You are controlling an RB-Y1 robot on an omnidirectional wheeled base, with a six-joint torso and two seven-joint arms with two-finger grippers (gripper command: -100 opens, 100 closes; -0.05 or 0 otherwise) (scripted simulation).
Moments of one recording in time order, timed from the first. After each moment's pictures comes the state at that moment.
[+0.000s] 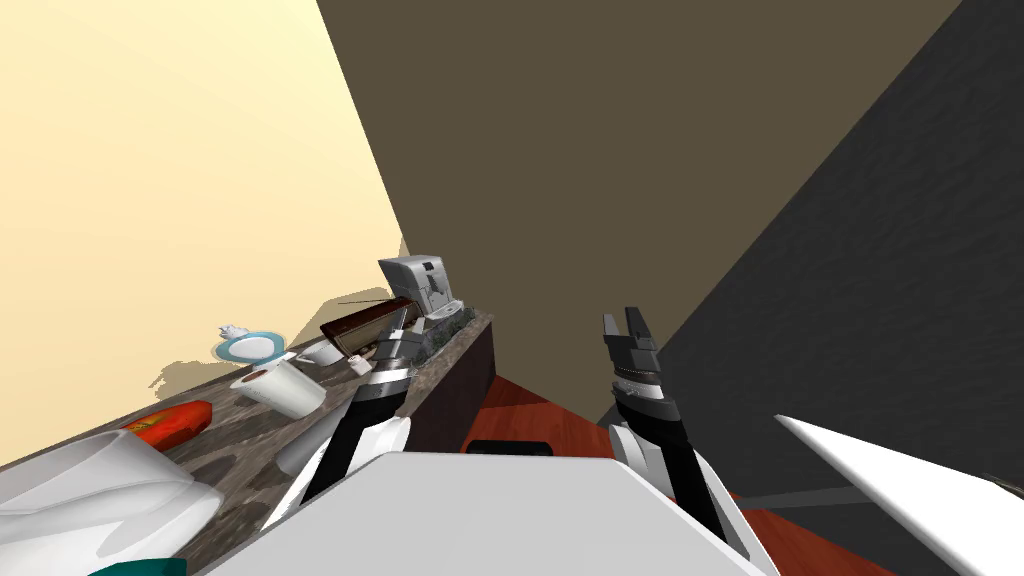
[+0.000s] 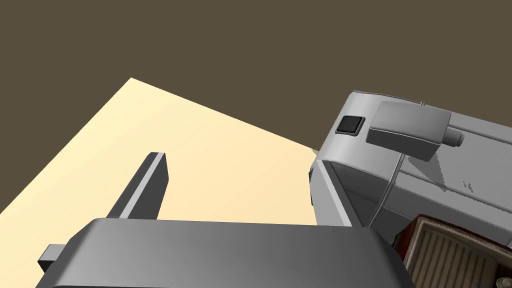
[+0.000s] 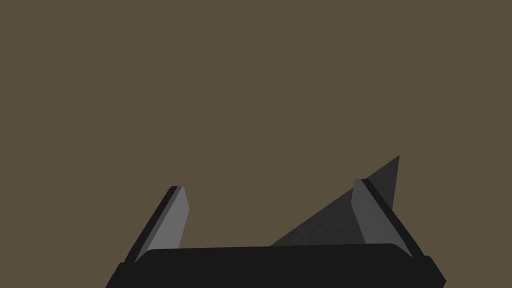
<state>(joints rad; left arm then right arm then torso) 0.53 0.04 0.07 -2.26 0.00 -0.39 0.14 0.55 -0.05 -0.07 -2.30 0.06 -0.56 0.01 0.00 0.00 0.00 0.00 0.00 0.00</state>
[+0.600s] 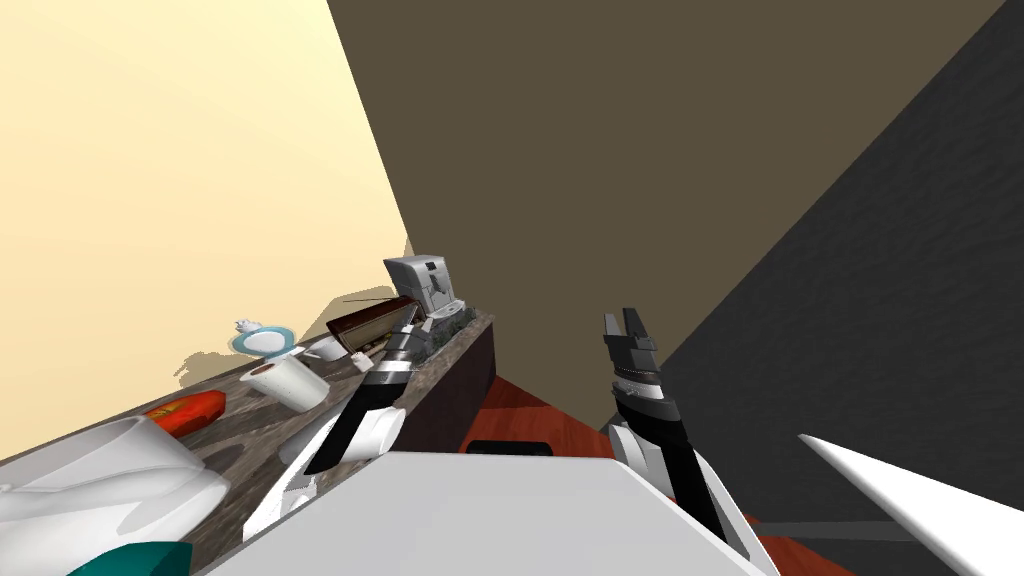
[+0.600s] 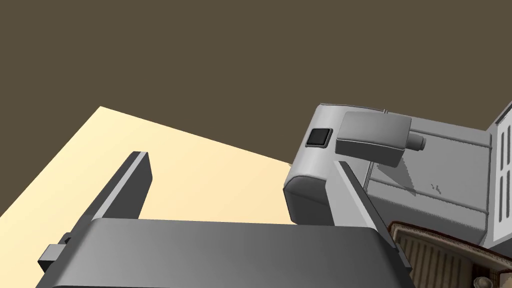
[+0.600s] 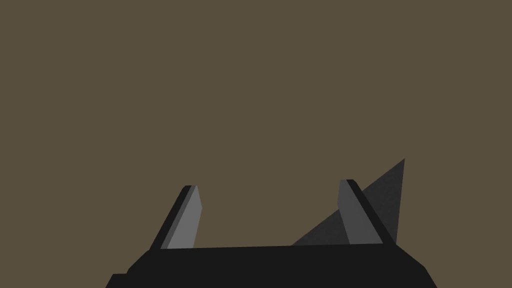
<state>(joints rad) 0.45 0.21 0.09 -2.19 0.06 -0.29 0.16 0.55 -0.05 -0.07 -2.30 0.06 -0.56 0.01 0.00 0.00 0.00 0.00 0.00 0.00</state>
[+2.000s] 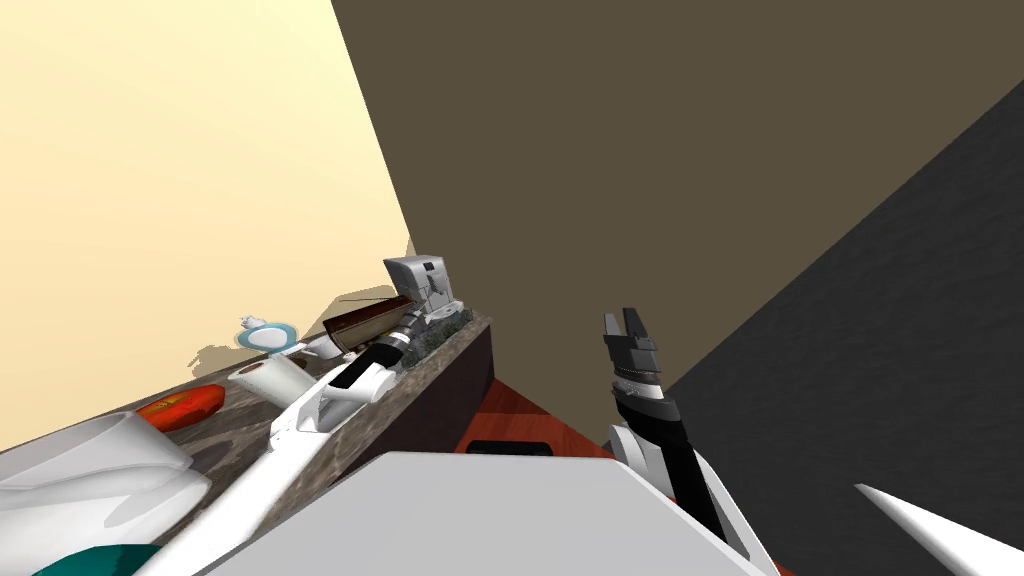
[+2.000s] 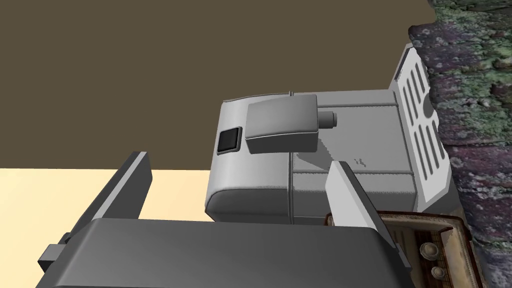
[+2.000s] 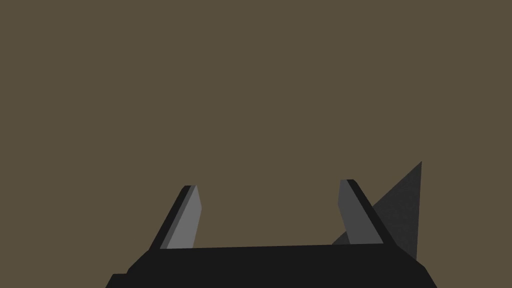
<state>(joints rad) 0.19 0.59 0.13 -1.92 0.24 0.05 0.21 0.55 -0.05 -0.07 -2.30 0.06 -0.56 0.01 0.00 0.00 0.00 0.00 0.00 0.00</state>
